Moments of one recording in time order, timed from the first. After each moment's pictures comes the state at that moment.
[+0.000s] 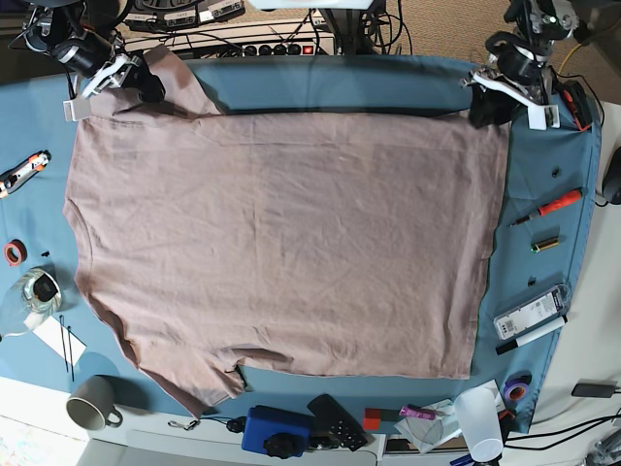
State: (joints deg) left arm 34.4 -2.0 -24.8 103.6 -37.5 -22.6 36.3; right arm -32.9 18.3 39.2 90.8 66.4 38.8 -65.2
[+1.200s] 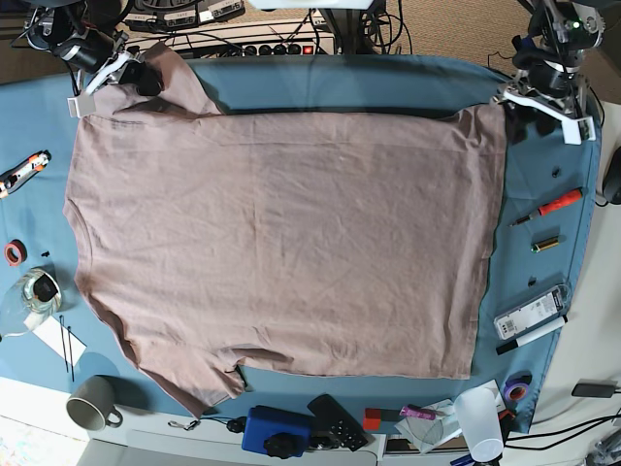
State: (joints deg) left arm 33.7 -1.9 -32.5 112.5 -32.5 -14.4 41.7; right arm -33.0 18.2 39.2 90.6 66.4 38.5 -67.2
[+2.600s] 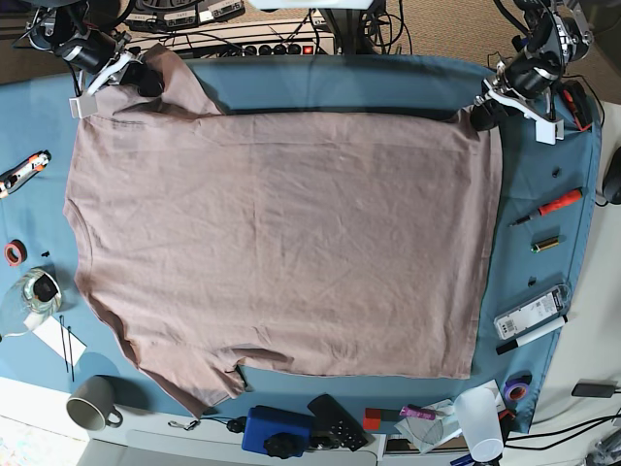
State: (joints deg) left arm 27.6 -2.1 -32.9 99.6 -51.4 -20.9 58.6; right arm -32.8 18.1 39.1 90.6 66.1 38.5 -66.4
